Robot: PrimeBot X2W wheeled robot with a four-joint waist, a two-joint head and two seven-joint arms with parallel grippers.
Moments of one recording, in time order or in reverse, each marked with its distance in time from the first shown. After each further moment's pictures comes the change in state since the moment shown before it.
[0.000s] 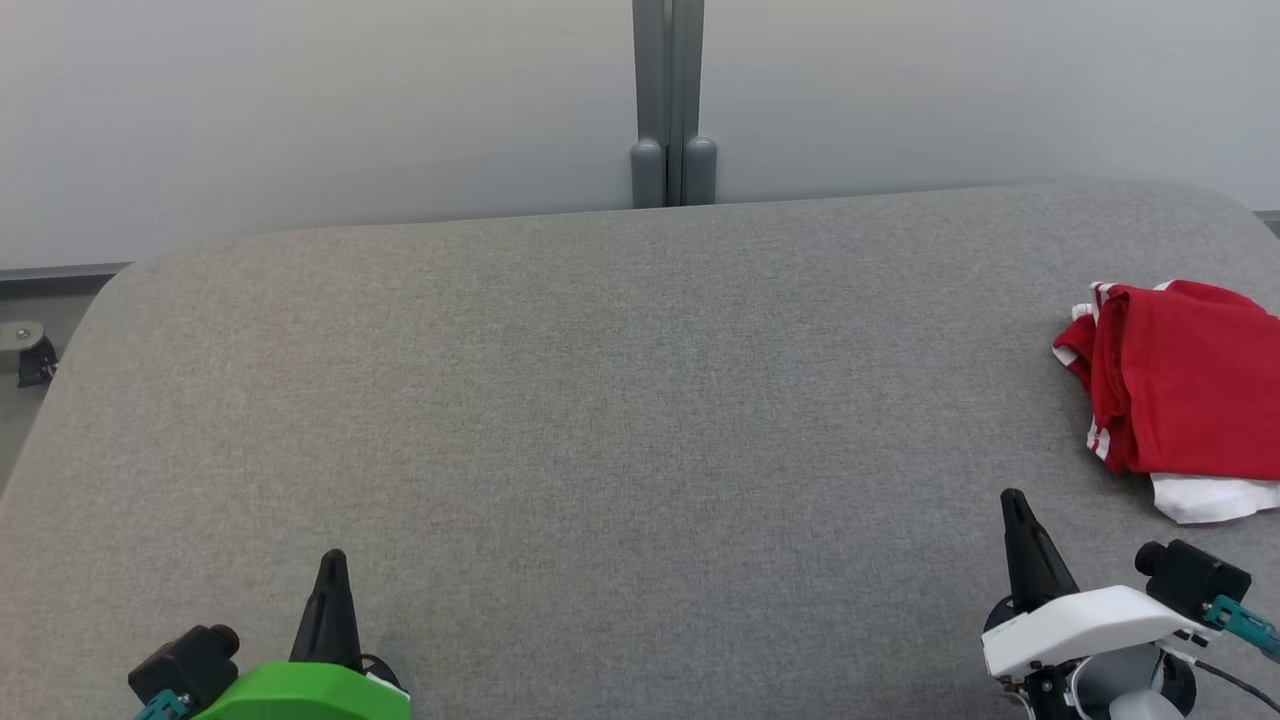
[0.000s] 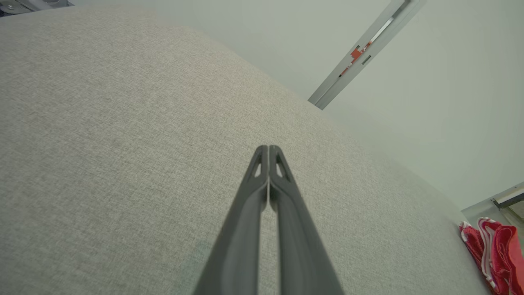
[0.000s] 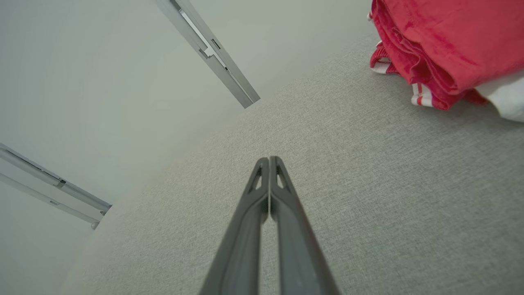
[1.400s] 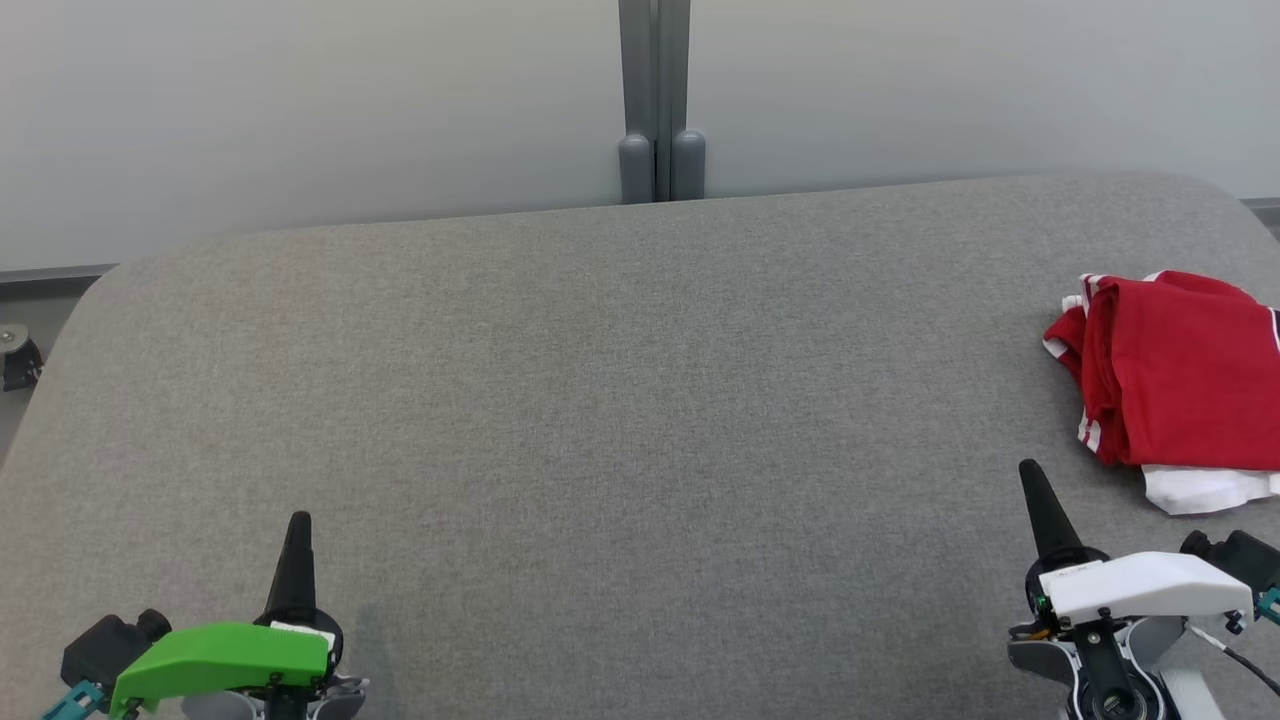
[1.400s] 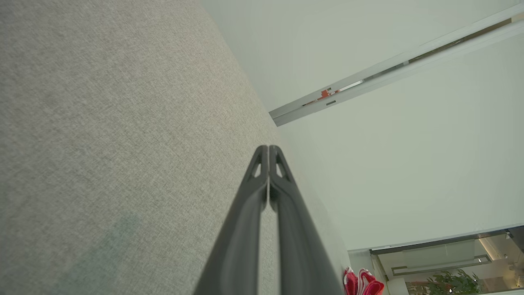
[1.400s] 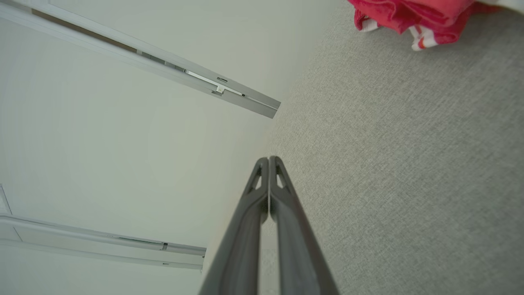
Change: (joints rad) left arm -0.069 -0.001 0.093 -0.001 -0.480 -0.054 0.133; right arm -0.047 -0.002 -0.053 -0.021 0.511 0.000 0.133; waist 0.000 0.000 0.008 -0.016
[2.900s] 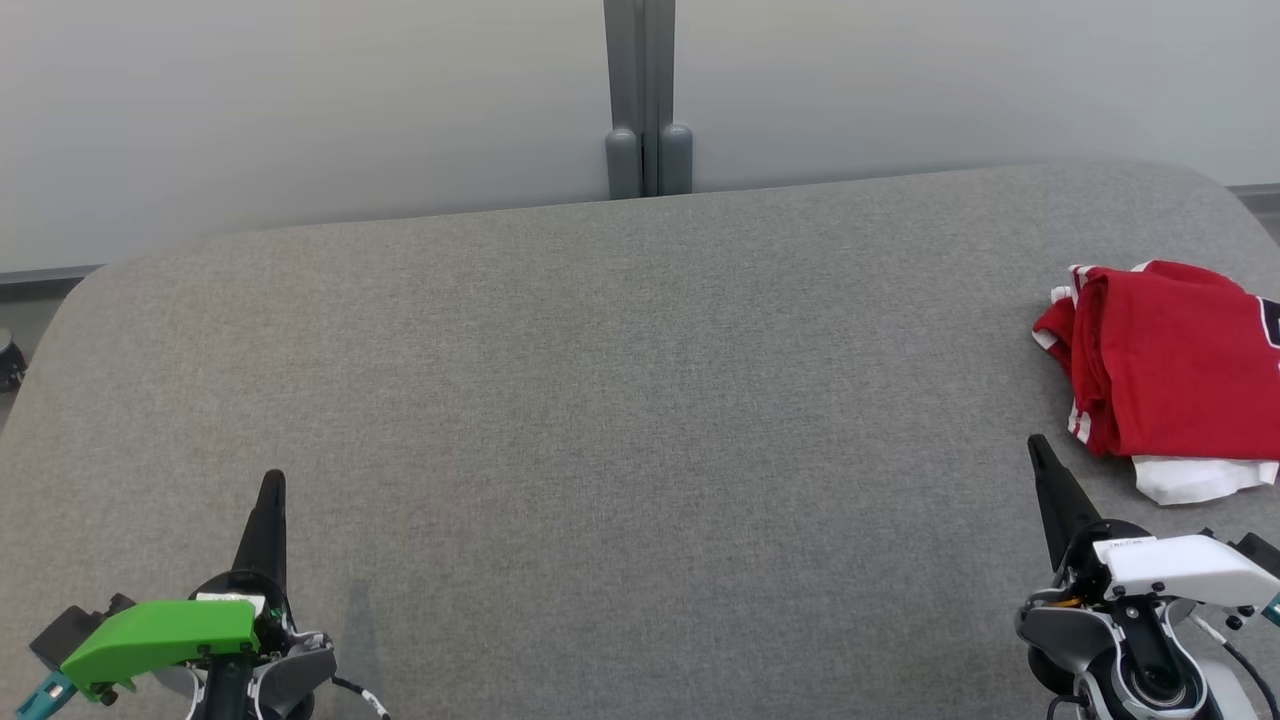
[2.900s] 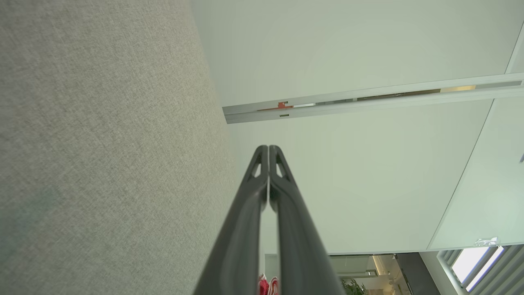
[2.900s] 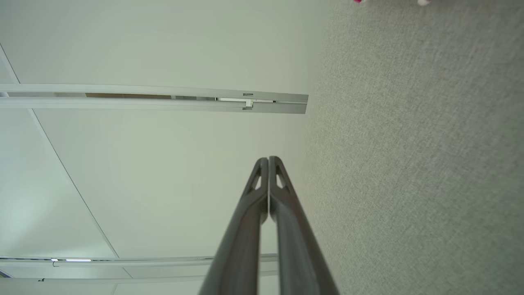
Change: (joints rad) left arm -0.053 -0.001 0.068 -0.001 -0.344 -0.040 0.098; right arm -0.028 -0.002 -0.039 -0.015 0.371 -0.001 0.097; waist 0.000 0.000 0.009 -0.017
